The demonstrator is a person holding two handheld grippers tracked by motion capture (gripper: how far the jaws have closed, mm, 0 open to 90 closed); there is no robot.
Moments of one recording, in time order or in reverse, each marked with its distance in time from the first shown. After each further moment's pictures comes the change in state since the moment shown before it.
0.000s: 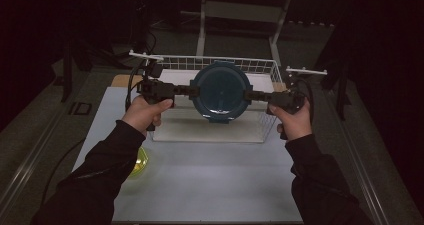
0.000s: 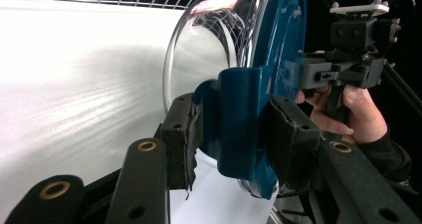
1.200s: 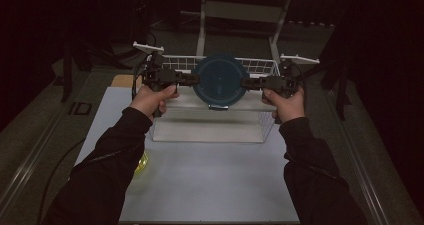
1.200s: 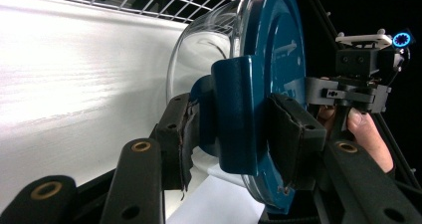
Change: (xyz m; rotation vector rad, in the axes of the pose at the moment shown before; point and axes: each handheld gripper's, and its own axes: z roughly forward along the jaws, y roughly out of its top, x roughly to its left) left arm 0.039 0.023 0.018 -0.016 -0.015 -0.200; right arm -0.019 0.031 0.020 0.027 -0.068 0.171
